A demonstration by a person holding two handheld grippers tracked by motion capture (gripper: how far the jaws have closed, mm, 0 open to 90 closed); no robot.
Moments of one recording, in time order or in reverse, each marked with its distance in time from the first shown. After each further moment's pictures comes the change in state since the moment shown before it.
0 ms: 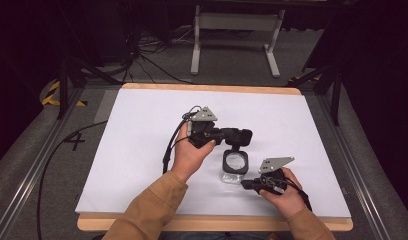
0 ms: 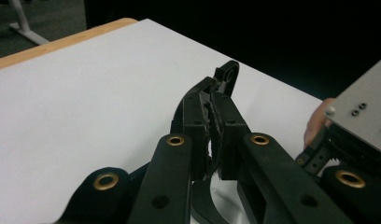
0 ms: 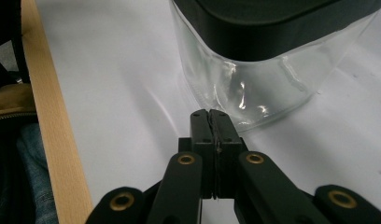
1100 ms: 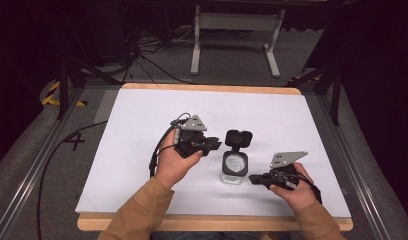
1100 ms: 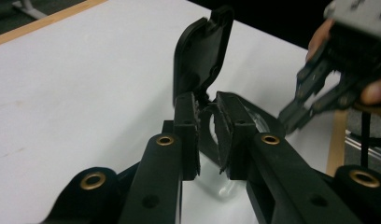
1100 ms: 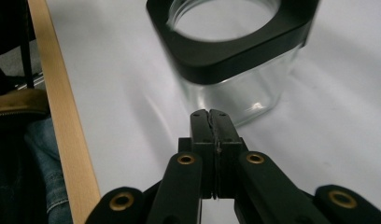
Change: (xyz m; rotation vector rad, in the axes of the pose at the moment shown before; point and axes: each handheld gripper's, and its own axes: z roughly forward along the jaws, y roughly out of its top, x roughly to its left) left arm -0.009 -0.015 -0.046 0.135 0.026 0.071; right arm -0.013 0.007 -0.033 -0.045 0.007 -0.013
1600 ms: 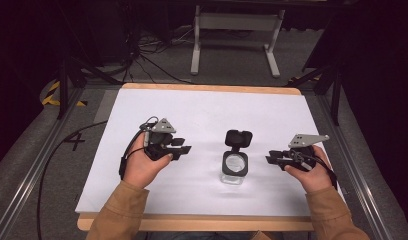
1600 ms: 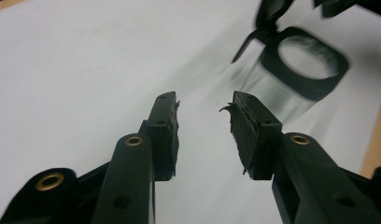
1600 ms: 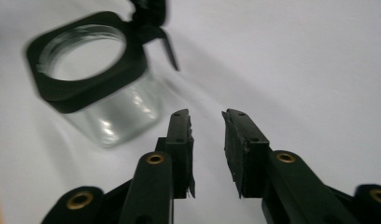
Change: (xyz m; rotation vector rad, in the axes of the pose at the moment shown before) left arm 0.037 -0.046 -0.043 0.104 0.159 -0.078; right arm -0.050 0.006 -0.035 -0.038 -0.231 0.049
